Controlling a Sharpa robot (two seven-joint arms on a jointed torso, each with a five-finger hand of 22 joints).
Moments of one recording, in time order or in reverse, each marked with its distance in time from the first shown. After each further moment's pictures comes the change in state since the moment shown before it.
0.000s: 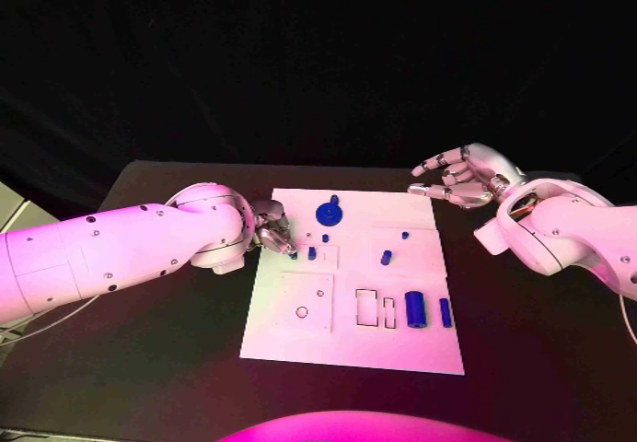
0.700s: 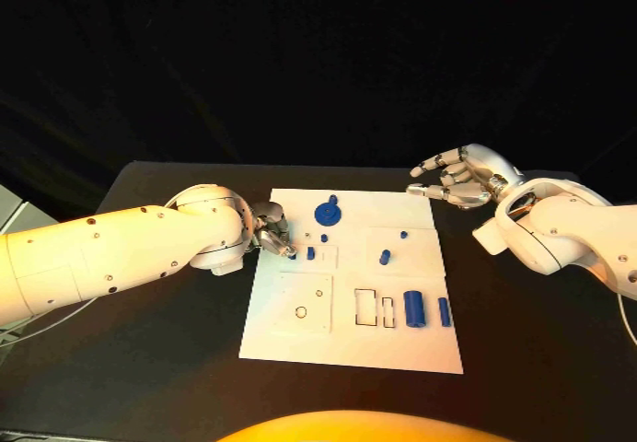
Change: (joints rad) left arm -0.003 0.005 -0.001 -0.006 -0.012 0.016 -0.001; left_hand -0.004 -0.004 0.000 0.000 0.004 0.006 -0.002 -0.001 0.000 0.007 0.000 0.000 0.003 0.000 0.000 0.000 0.000 0.000 0.000 0.000 0.000 0.000; right arm -0.001 0.000 0.000 0.000 -0.001 0.008 -0.006; right_hand -0.004 0.004 0.000 0.000 0.000 0.000 0.000 0.000 -0.001 0.000 0.000 0.000 0.000 0.000 0.000 0.000 0.000 0.000 0.000 0.000 0.000 0.001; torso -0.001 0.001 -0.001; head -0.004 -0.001
